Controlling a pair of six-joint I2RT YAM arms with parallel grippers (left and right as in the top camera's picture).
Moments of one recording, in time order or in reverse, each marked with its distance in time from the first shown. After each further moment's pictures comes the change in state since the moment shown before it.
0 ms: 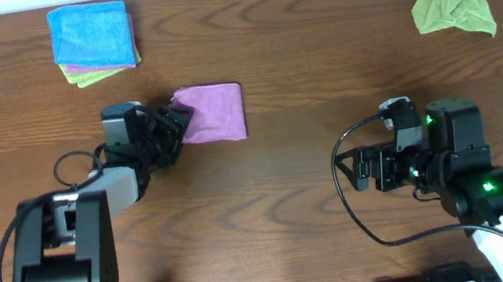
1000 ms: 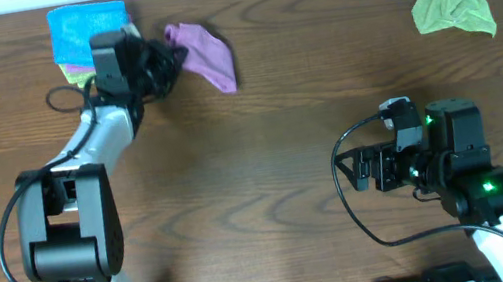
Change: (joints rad) left arm -0.012 0.112 0.530 -0.205 0.060 0.034; right arm 0.000 0.000 0.000 0.000 -0.001 0.000
